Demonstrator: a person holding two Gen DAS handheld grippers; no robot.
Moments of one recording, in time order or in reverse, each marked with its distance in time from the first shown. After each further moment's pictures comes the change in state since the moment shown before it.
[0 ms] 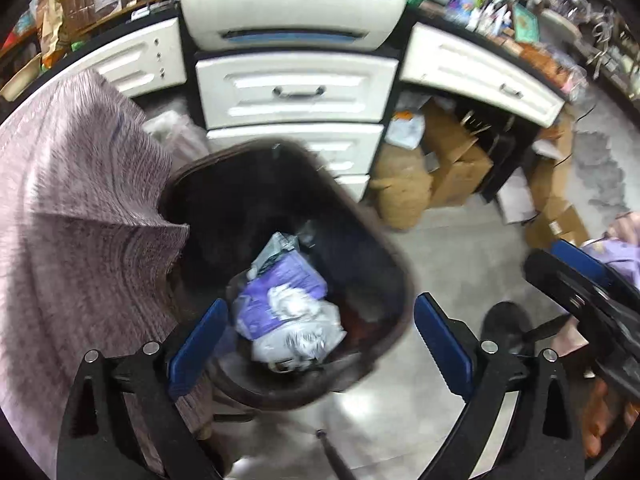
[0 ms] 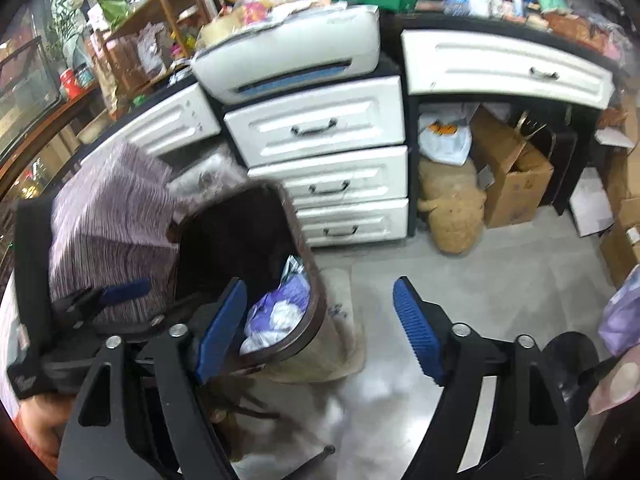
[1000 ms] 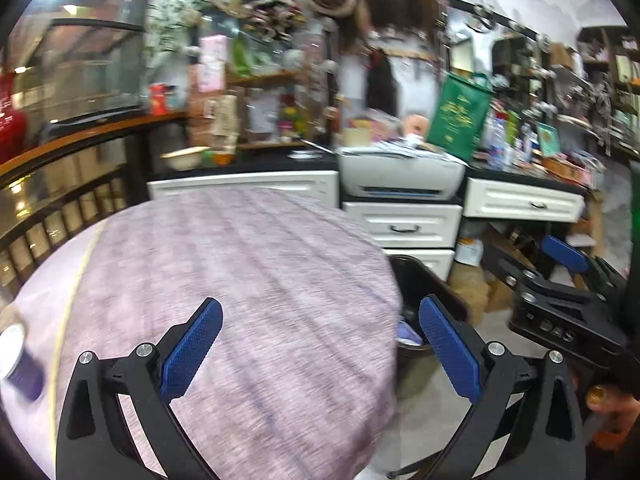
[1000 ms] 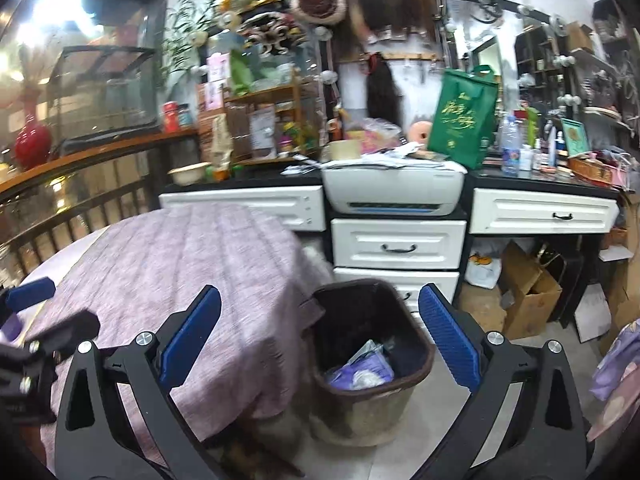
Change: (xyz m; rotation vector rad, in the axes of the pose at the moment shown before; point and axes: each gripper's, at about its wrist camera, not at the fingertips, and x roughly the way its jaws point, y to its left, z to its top) left arm -0.272 0.071 -0.136 -0.081 -0.503 0.334; right arm -0.163 0.190 -0.071 -0.238 -0.401 0.103
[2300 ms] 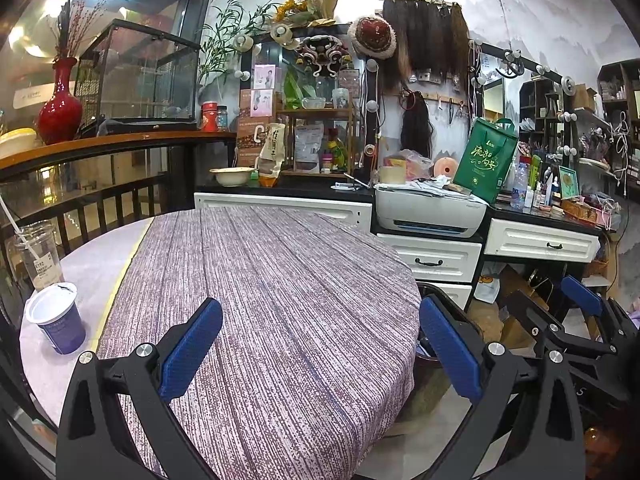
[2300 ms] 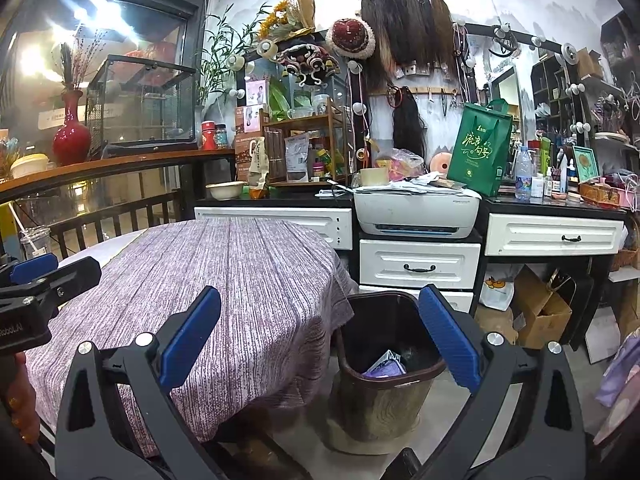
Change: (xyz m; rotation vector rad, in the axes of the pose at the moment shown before) left arm -0.062 0.024 -0.028 -0.094 -0.130 0.087; right arm -0.068 0.028 -0.035 -0.056 -0.116 0.069
